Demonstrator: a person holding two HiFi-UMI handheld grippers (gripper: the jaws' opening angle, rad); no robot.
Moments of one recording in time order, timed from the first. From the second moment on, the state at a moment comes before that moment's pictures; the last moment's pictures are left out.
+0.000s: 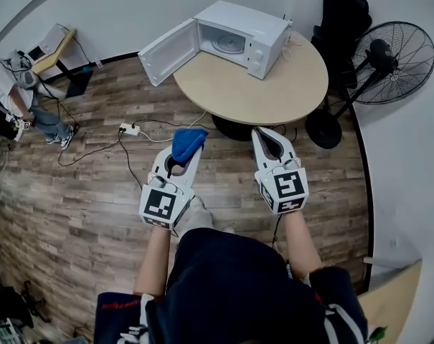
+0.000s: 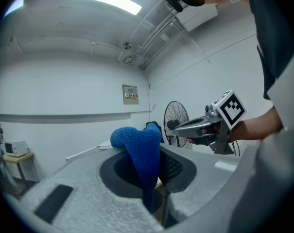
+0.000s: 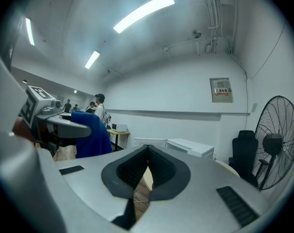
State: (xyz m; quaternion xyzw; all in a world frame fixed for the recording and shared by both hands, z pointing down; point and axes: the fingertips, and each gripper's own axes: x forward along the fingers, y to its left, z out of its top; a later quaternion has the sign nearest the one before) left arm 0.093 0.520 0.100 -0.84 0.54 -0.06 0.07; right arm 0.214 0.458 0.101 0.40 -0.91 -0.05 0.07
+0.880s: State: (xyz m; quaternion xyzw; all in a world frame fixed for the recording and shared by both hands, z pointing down) left arm 0.013 0.357 0.107 -0.85 0.51 -0.06 0.05; right arm 0.125 0.315 0.122 0.40 -0.91 -0.03 0.09
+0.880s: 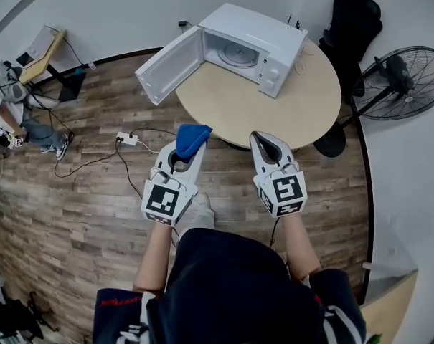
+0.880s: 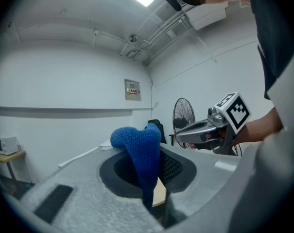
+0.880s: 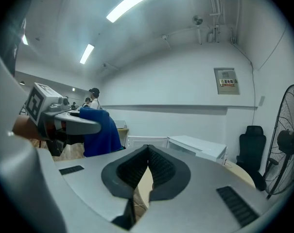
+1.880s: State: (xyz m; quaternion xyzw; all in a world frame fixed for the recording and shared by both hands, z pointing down) left arm -0.054 0.174 0.149 -0.90 0.44 -0.09 0.01; right arm 0.051 0.151 0.165 0.44 -0.88 -0.01 0.16
